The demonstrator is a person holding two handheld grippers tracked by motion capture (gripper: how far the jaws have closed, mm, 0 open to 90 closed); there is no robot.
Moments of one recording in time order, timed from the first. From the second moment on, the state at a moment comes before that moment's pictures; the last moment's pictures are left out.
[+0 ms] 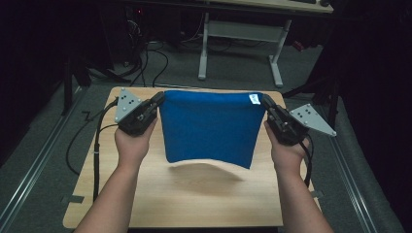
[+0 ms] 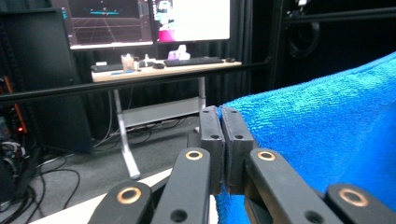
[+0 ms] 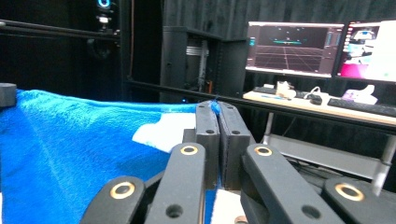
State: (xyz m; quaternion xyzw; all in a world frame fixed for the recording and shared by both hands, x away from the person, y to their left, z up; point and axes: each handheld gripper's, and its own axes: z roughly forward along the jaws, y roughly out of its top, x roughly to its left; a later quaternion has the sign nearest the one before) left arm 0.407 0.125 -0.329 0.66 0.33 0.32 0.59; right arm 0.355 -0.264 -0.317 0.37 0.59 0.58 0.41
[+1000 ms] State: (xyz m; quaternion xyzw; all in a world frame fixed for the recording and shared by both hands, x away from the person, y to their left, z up) left arm 0.525 0.106 -0.346 0.71 0.35 0.35 0.50; right arm 0.495 -0.258 -0.324 0.44 0.64 0.49 0.40
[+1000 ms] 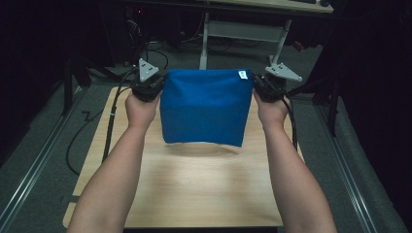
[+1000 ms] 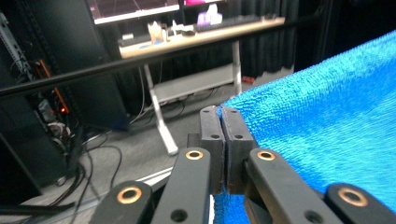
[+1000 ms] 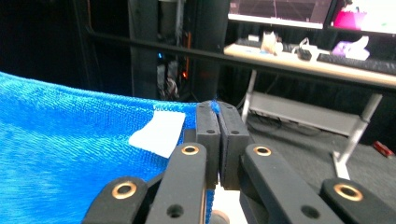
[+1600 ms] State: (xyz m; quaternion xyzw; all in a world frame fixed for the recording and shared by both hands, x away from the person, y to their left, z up) left arm 0.546 0.115 -0.438 0.73 0.39 0.25 0.50; right arm 0.520 -0.263 -0.395 0.48 0.68 0.45 0.33
